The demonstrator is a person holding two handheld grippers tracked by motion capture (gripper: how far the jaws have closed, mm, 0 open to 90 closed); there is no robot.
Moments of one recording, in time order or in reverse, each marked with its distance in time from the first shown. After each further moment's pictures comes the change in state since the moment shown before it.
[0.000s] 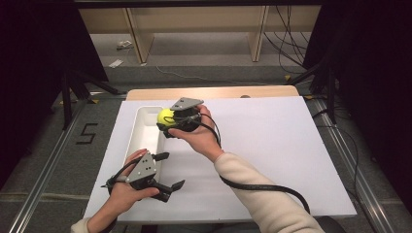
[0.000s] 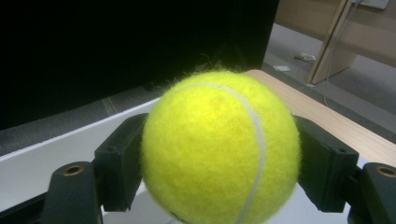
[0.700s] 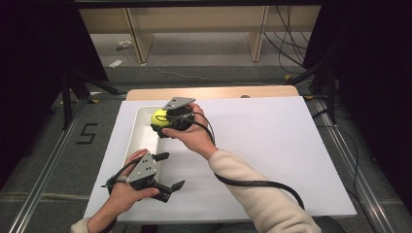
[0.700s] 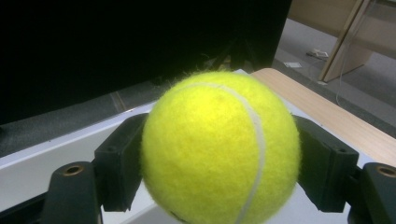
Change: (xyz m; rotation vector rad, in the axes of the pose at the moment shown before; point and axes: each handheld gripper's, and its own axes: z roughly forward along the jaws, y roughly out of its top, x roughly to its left) left arm 0.000 0.000 0.000 0.004 -0.003 0.003; right arm 0.007 0.008 0.016 0.030 0.038 -0.013
